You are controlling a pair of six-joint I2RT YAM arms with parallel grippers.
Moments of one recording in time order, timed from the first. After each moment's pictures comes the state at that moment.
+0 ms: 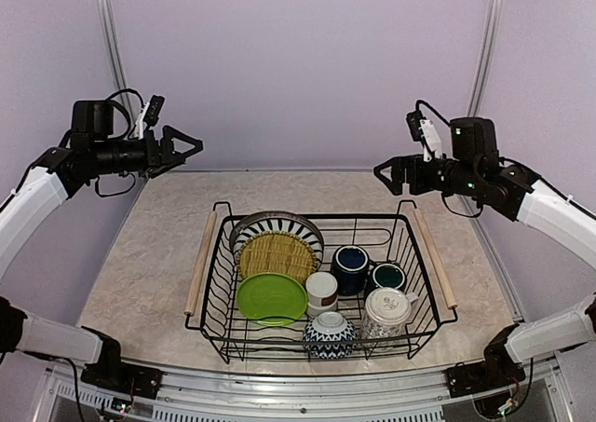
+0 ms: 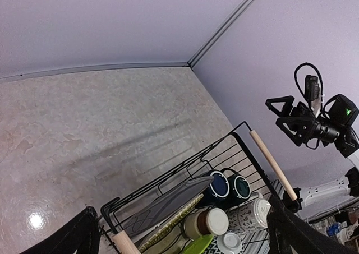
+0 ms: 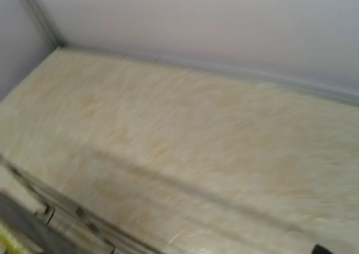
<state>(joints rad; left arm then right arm) -0.23 1.20 1.27 -0.46 0.68 -0.37 0.52 1.18 1.13 -0.30 -0.08 0.18</state>
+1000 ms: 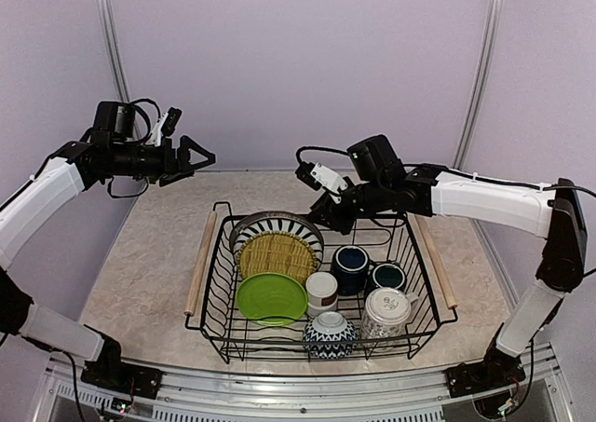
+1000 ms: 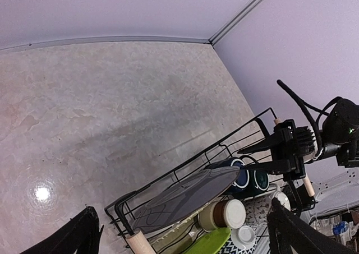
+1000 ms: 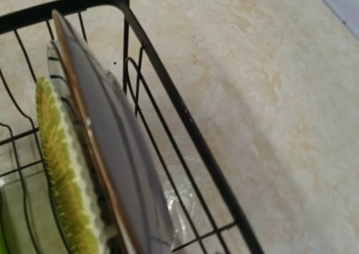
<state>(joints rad) -0.27 1.32 1.31 -0.54 0.61 -0.33 0.81 1.67 1.36 -0.31 -0.22 -0.29</state>
